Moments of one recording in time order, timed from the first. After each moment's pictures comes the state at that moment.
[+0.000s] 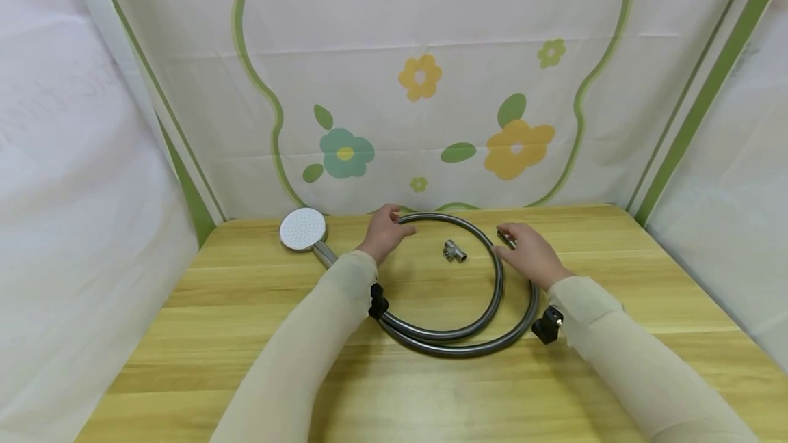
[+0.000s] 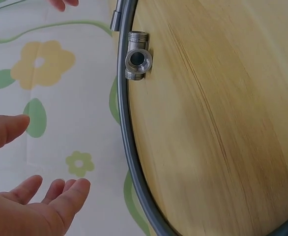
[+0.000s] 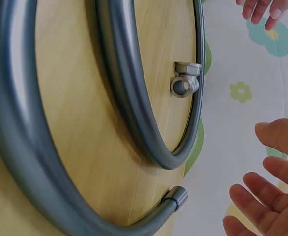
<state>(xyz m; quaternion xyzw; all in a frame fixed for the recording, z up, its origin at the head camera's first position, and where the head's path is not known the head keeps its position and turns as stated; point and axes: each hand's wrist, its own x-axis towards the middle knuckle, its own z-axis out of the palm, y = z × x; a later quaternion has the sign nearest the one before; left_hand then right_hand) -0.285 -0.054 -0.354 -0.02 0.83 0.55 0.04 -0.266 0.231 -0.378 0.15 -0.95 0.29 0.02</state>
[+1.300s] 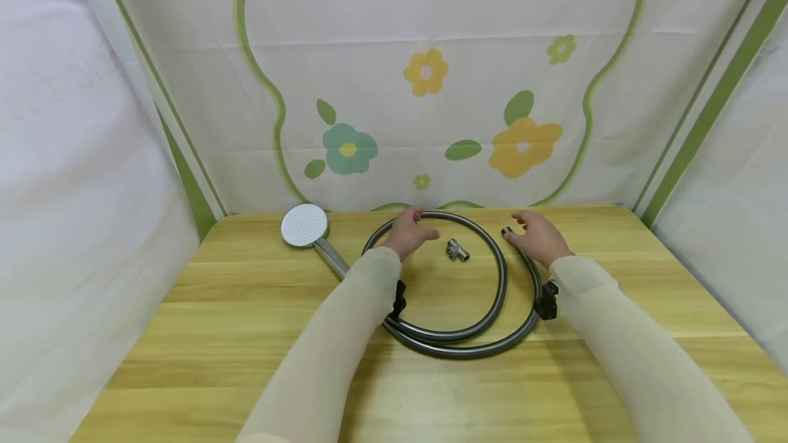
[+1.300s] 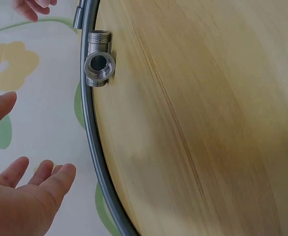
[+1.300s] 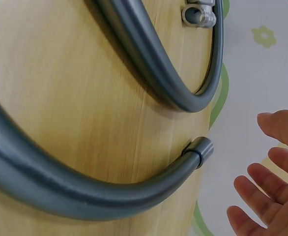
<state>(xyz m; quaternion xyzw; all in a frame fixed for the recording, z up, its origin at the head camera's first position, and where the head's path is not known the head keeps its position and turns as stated) -0.299 -0.028 -0.369 0.01 0.83 0.55 0.09 -0.308 0.249 -0.386 0.10 -0.95 0.29 -0.03</state>
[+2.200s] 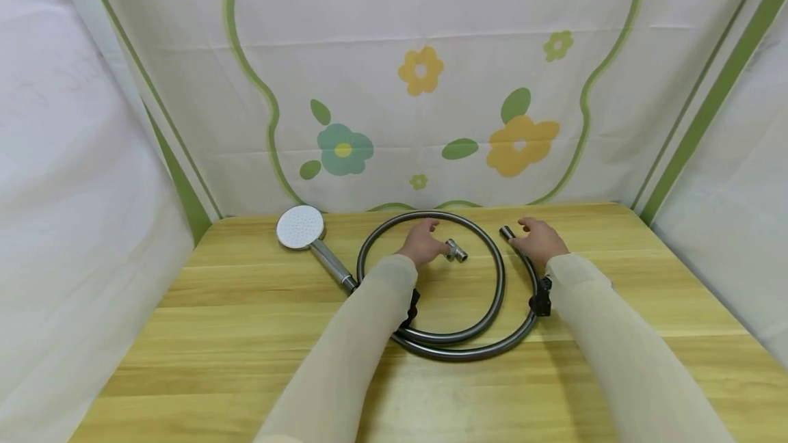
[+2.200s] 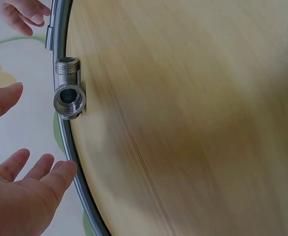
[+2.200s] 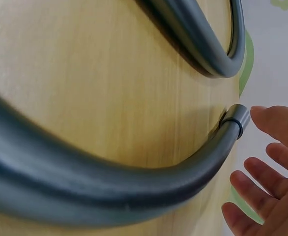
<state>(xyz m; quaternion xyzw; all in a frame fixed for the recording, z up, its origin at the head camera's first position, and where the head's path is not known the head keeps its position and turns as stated) -0.307 0.006 -0.395 0.02 0.86 0.49 0.12 -0.328 0.270 -0.415 0.07 -0.95 0.29 -0.07</state>
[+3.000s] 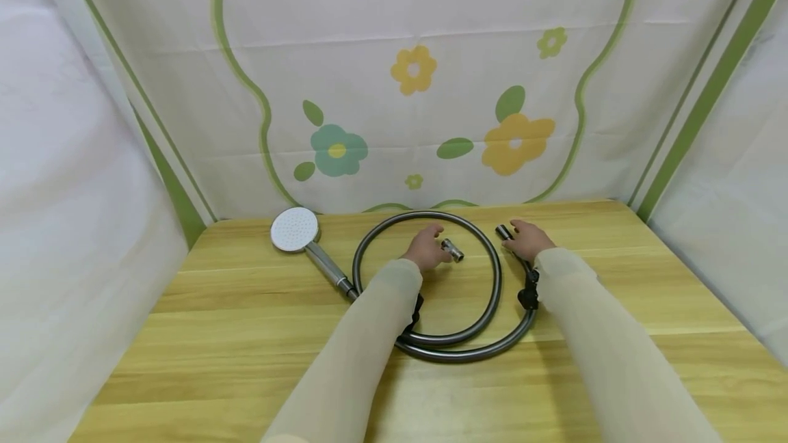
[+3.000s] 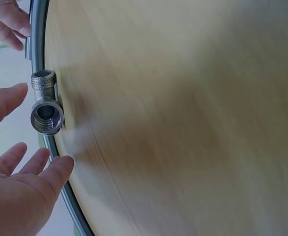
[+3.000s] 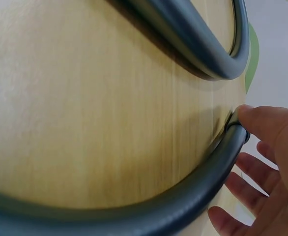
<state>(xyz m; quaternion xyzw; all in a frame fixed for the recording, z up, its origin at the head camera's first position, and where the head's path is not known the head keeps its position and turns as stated) -0.316 0.019 -0.412 0.04 0.88 0.45 0.14 -0.336 0.262 -0.418 0.07 -0.95 0.26 -0.12</state>
